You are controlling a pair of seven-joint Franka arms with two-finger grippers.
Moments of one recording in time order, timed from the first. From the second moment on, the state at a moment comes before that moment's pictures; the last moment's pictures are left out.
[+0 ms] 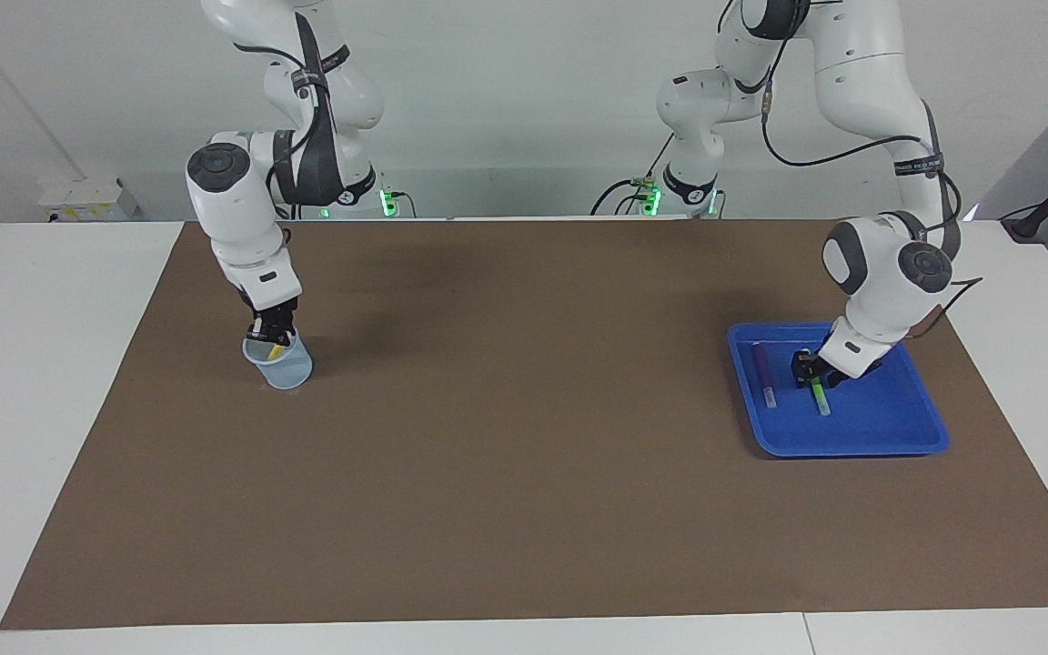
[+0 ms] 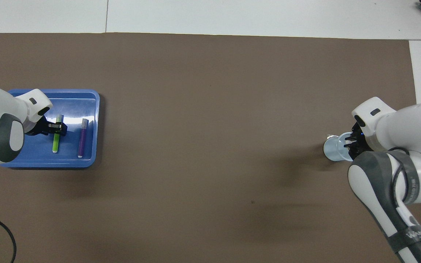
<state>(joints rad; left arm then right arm) 0.12 0.29 -0.03 -2.00 0.07 2.24 0.14 -0.40 -0.06 0.40 -2.15 -0.07 2.09 -1.27</state>
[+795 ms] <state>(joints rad) 0.12 0.23 -0.05 -1.71 -0.18 1.76 -0.10 -0.33 -0.12 0.42 -1.91 0.40 1.73 -0.41</state>
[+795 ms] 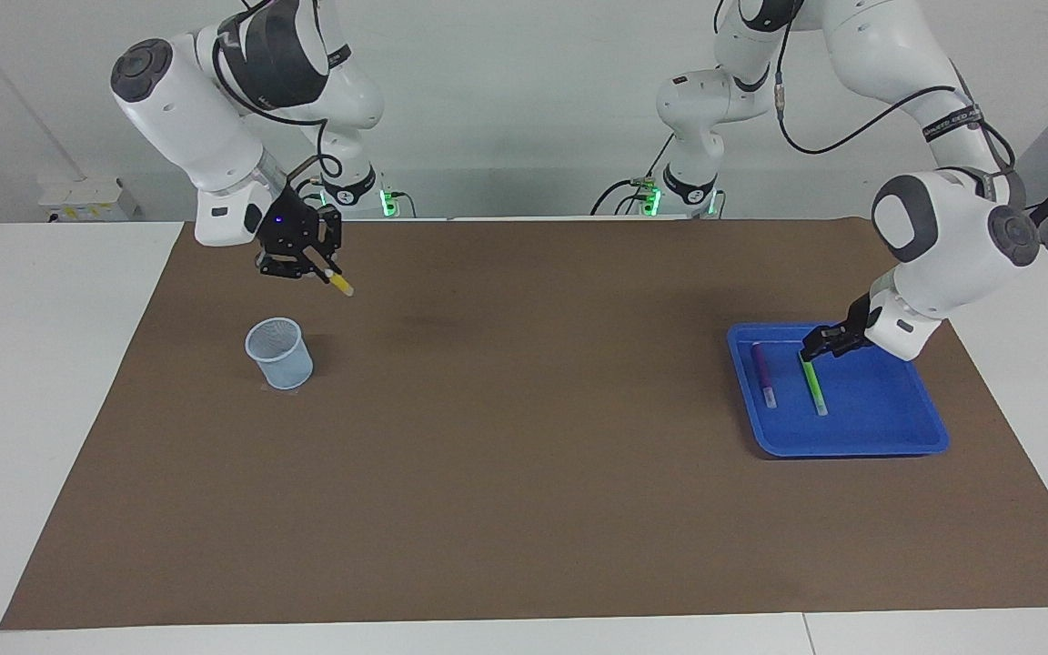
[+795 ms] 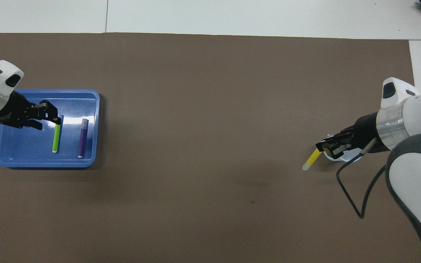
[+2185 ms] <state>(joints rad) 0.02 0.05 -0.14 -1.77 -0.81 1.63 -1.26 0.20 -0.15 0.43 -2.10 0.59 2.60 0.85</state>
